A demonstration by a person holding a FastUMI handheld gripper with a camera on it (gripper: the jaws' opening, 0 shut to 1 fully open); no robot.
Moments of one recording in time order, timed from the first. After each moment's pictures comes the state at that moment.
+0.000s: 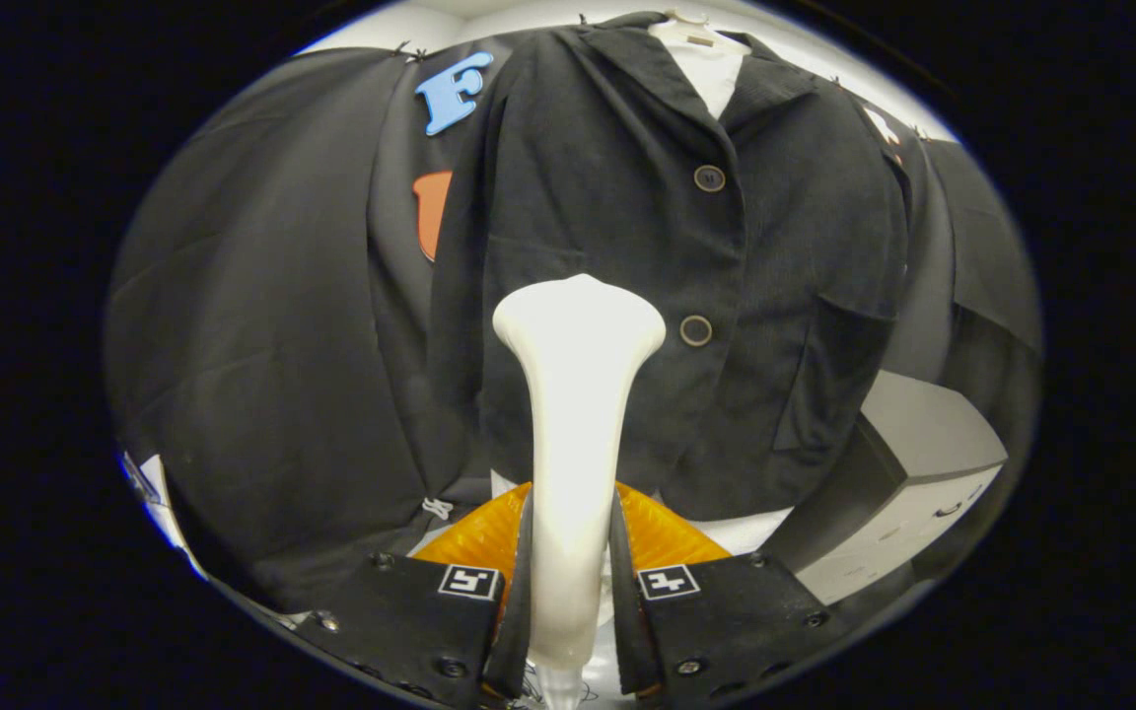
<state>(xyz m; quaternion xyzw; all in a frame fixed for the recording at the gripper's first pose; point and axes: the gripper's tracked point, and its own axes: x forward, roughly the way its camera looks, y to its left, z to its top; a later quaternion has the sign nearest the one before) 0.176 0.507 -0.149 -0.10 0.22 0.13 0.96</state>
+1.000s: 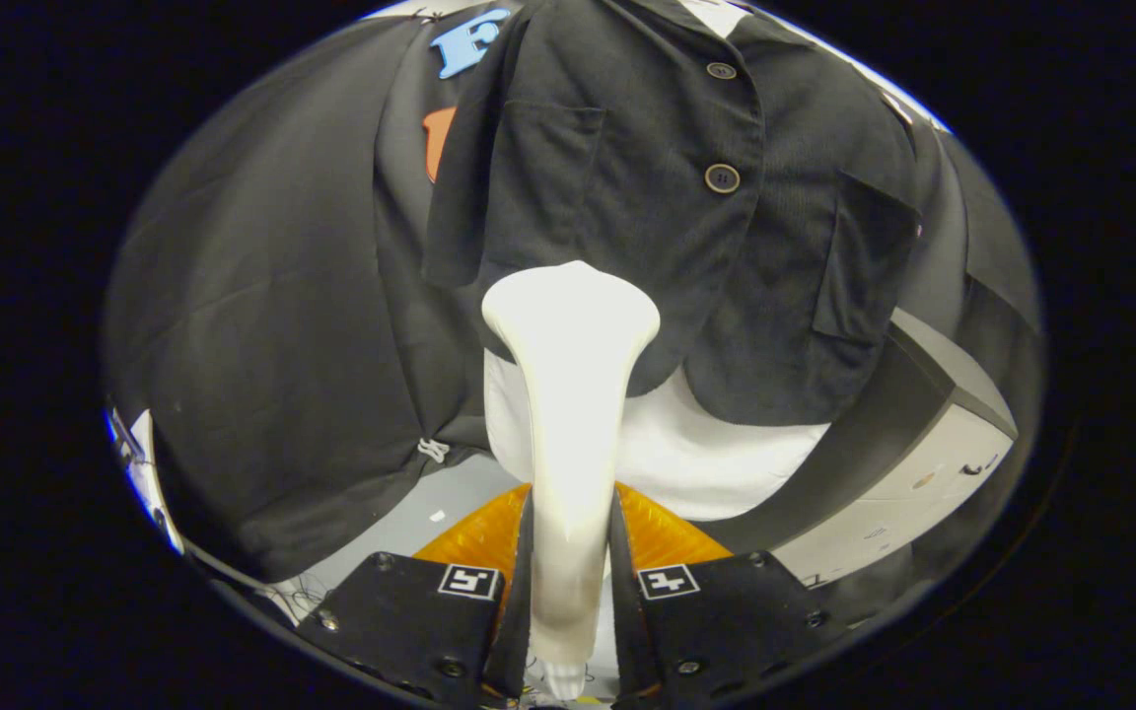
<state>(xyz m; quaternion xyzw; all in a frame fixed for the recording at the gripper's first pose) 0.157 0.483 -0.241 -0.13 0.29 0.13 0.94</state>
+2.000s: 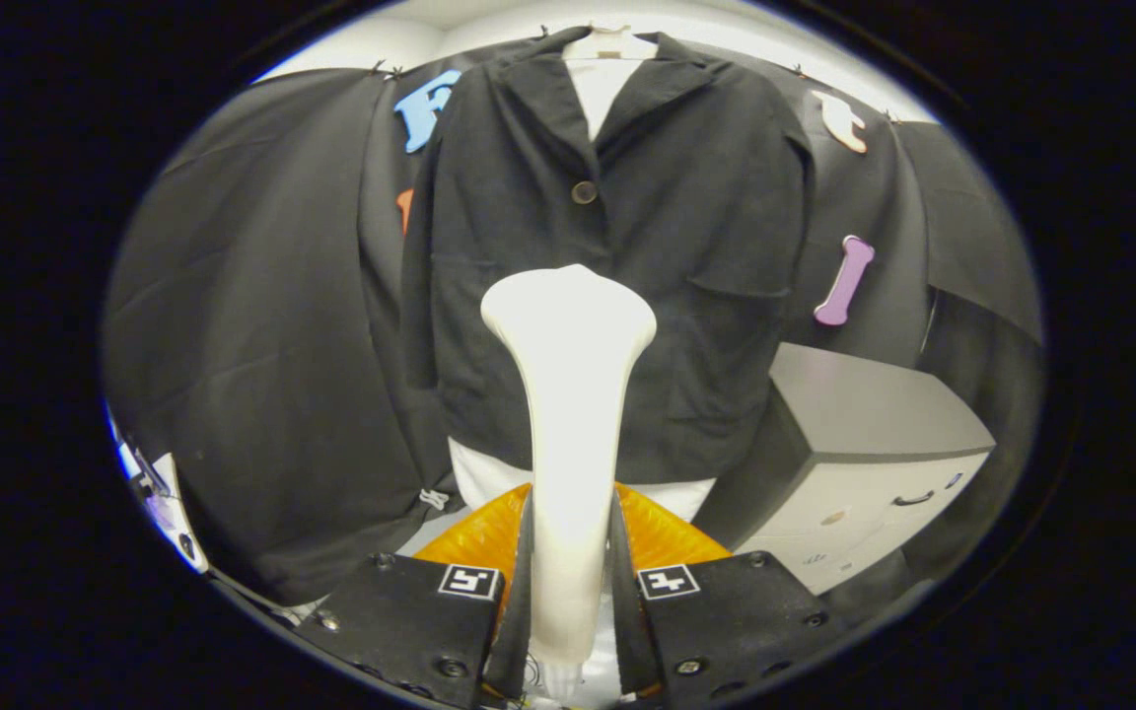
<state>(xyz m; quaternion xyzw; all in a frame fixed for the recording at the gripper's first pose) 0.132 0.391 -0.103 -0.08 0.21 0.12 0.97</state>
